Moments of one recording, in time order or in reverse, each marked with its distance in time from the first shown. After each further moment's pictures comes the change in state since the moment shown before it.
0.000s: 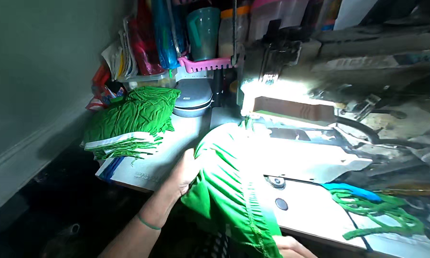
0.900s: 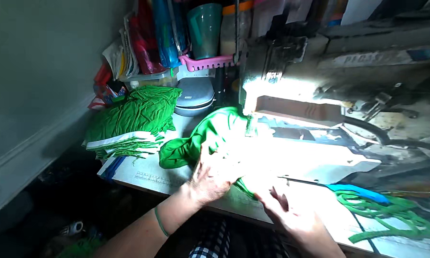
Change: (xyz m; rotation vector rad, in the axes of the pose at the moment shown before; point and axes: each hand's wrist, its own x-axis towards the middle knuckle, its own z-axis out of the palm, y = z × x) left_hand 0.018 -0.026 0.030 1.190 0.124 1.292; right_hand 0.074 0.032 -0.004 -0.102 0.230 0.122
